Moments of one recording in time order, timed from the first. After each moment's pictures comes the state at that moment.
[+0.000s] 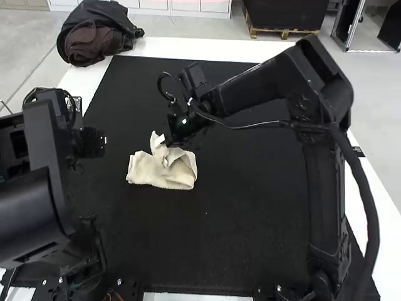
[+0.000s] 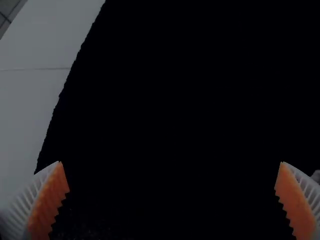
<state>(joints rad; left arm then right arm) 0.52 1.10 0.42 0.06 0.22 0.24 0.84 2.01 1.35 -0.12 -0.46 0.31</state>
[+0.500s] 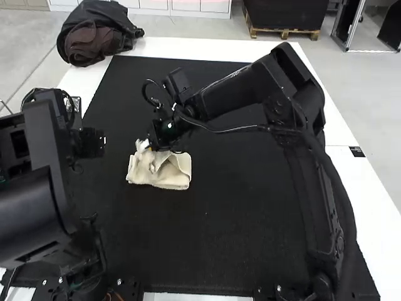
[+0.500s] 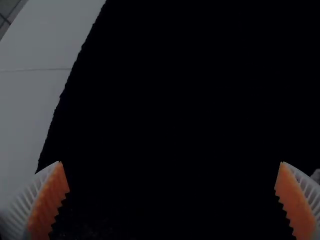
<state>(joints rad) 0.53 1.10 0.42 0.06 0.23 0.25 0.89 2.16 1.51 -0.13 -0.46 0.32</state>
